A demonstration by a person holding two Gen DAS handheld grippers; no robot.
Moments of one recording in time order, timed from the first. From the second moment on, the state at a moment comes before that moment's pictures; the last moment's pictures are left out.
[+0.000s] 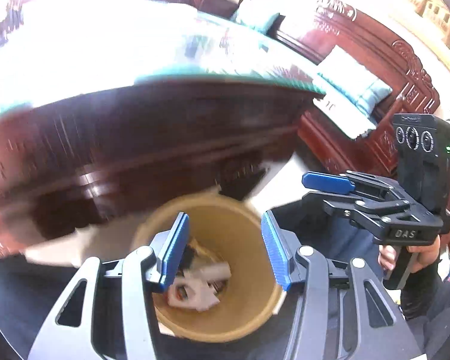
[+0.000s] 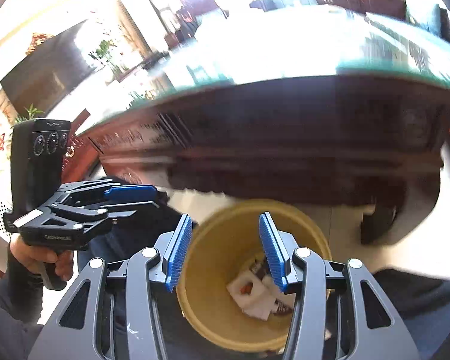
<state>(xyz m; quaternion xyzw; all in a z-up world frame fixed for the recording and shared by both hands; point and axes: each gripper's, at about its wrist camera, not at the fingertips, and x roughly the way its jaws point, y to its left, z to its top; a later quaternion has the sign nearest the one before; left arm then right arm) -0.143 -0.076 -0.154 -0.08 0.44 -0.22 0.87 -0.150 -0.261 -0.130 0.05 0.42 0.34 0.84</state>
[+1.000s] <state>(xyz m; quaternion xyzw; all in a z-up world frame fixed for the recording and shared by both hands) 0.024 -0.022 -0.046 -0.08 0.30 -0.05 0.95 0.035 -0.207 -0.029 0.03 0.29 0.24 0.92</state>
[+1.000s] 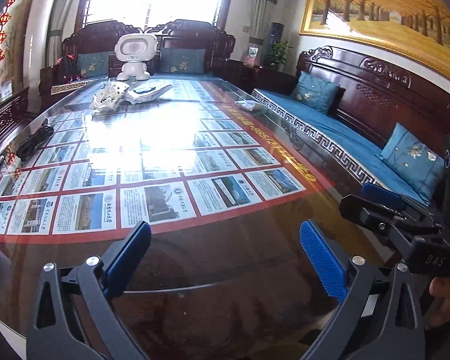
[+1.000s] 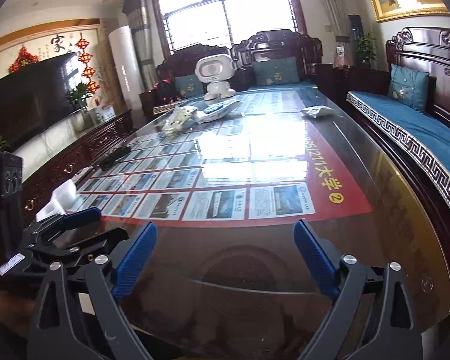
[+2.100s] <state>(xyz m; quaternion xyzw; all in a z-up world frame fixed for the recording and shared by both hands) 0.033 -0.004 -0.066 -0.09 0.33 0.03 0.94 0.049 -0.200 -0.044 0.04 0.33 0.25 0.91</state>
